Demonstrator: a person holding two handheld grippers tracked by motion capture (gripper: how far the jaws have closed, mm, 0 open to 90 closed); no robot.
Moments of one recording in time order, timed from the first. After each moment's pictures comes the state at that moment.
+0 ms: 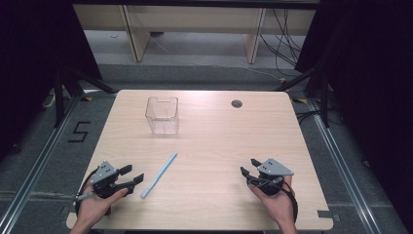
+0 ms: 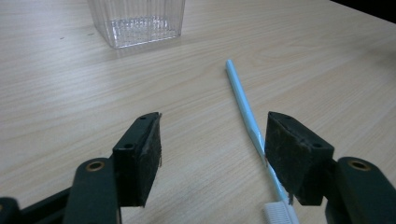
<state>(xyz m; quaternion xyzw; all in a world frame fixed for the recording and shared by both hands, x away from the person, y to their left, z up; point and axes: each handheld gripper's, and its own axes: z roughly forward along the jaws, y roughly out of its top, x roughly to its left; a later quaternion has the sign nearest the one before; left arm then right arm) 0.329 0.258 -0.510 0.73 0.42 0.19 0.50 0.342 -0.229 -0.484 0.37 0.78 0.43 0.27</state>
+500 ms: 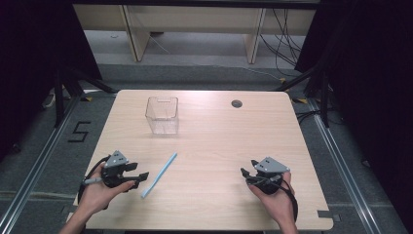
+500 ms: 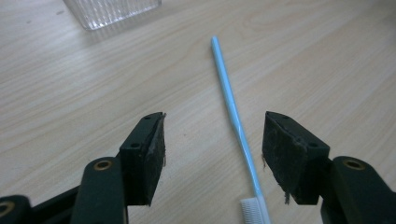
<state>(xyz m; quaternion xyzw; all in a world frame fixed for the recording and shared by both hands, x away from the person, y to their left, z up) 0.349 0.236 -0.469 0.81 0.41 0.14 0.39 0.342 -0.223 -0.476 0.38 0.80 0.39 0.26</state>
